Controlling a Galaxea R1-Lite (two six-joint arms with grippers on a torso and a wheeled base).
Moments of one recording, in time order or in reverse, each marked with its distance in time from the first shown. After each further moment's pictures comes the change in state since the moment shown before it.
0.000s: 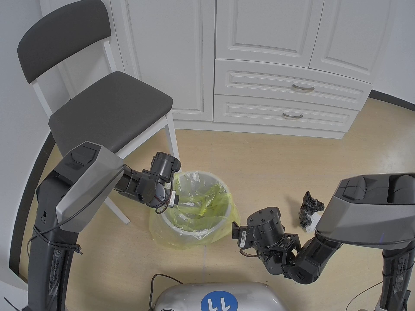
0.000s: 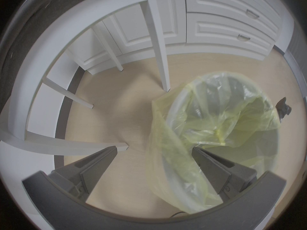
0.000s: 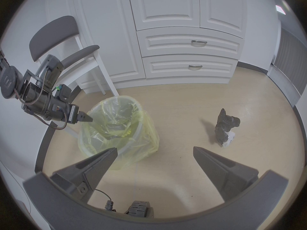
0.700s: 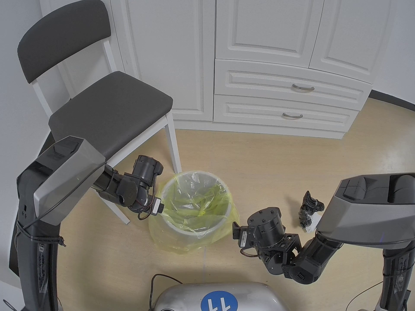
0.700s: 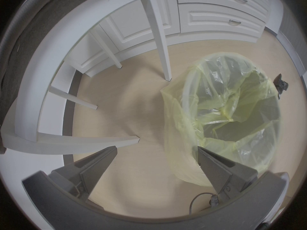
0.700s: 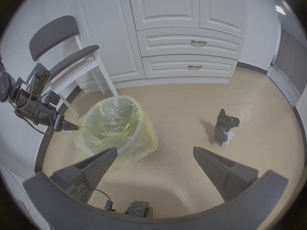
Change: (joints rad) left arm 0.060 -0.110 0.222 -0.064 -0.035 0.166; right arm -0.001 -0.002 0.005 -0.001 0.000 -0.001
